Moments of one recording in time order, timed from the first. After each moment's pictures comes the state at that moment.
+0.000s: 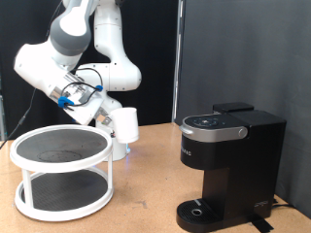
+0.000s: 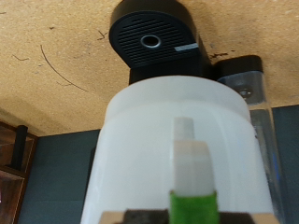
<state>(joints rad) -0.22 -0.28 -0.38 -2.57 0.88 1.95 1.66</state>
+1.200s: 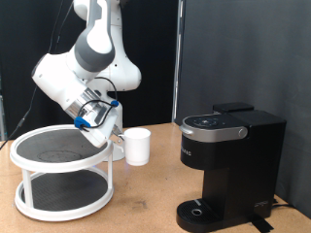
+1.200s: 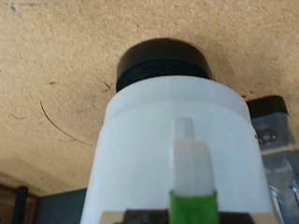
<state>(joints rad) -0.19 -0.15 -0.26 -2.55 0.92 2.14 1.74</state>
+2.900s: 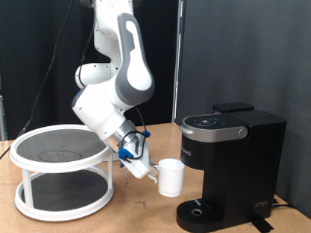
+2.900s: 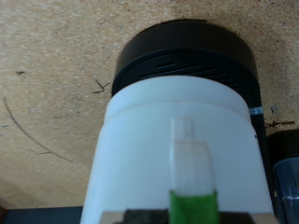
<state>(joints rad) -0.12 0.08 -0.04 -2.50 1.23 2.38 1.52</state>
